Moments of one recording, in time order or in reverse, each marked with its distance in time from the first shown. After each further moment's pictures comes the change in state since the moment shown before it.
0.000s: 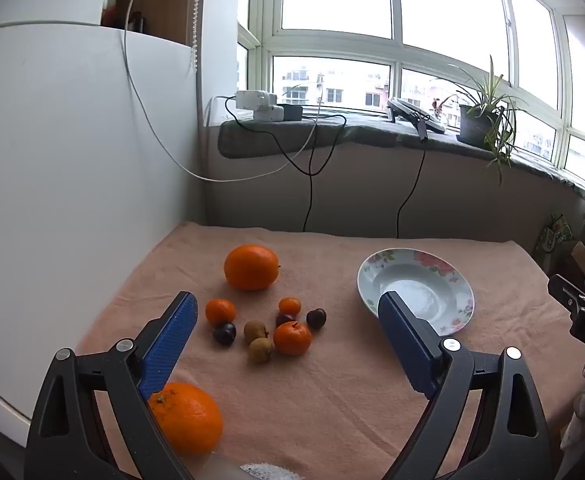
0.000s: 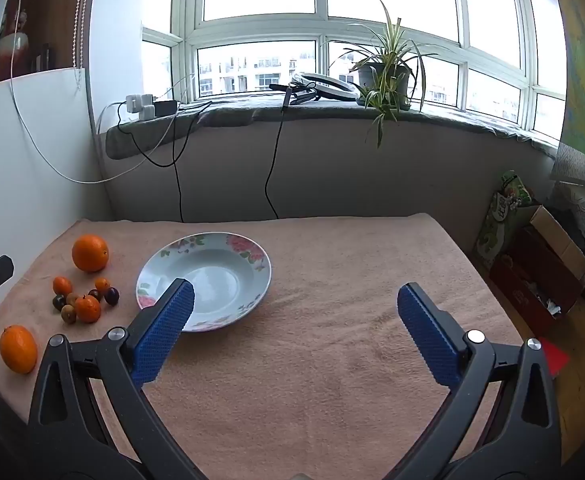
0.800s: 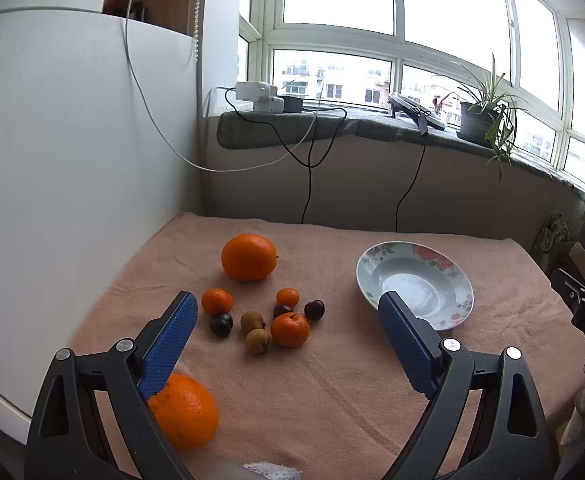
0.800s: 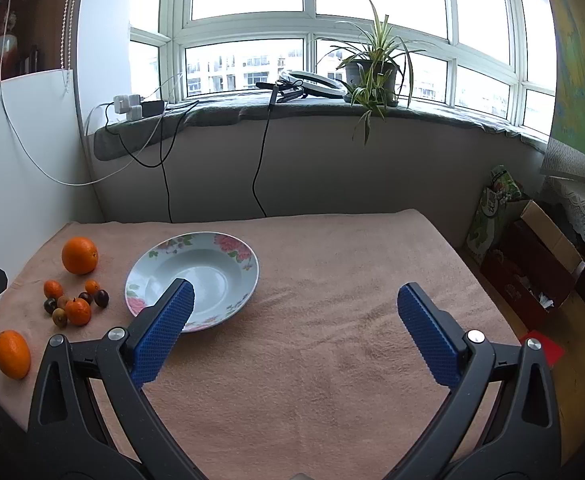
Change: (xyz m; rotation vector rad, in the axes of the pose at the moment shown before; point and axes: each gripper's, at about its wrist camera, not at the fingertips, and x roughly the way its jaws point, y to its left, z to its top) left arm 0.005 0.003 -0.007 -0.015 0.025 -0.006; right arm 0.002 -0.004 -0.002 0.015 -0.005 -0.042
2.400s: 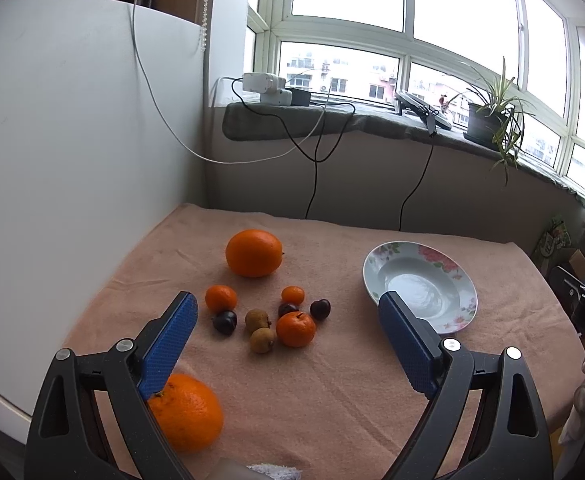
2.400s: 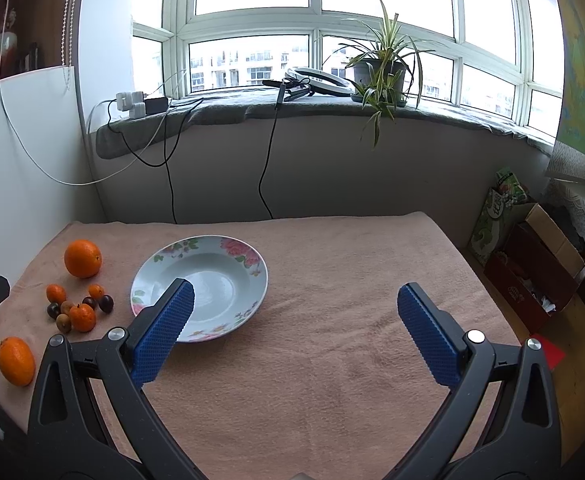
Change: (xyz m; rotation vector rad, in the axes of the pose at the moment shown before) left arm 0.006 0.012 0.006 -0.035 0.031 -0.006; right arm 0.007 0.009 0.012 -0.012 0.019 0.010
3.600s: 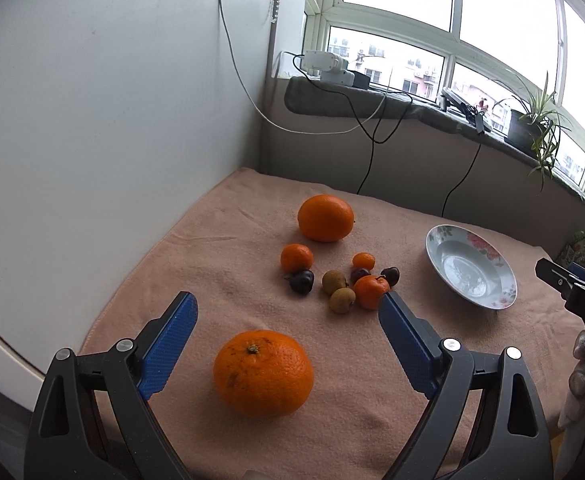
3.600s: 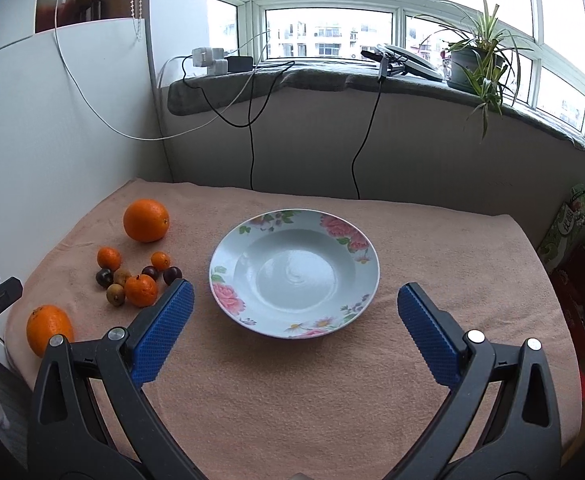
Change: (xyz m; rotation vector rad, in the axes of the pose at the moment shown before) left arm -0.010 0.071 -0.031 -0.106 0.067 0.082; right arm 0.035 0.082 -0.005 -0.144 0.109 0.262
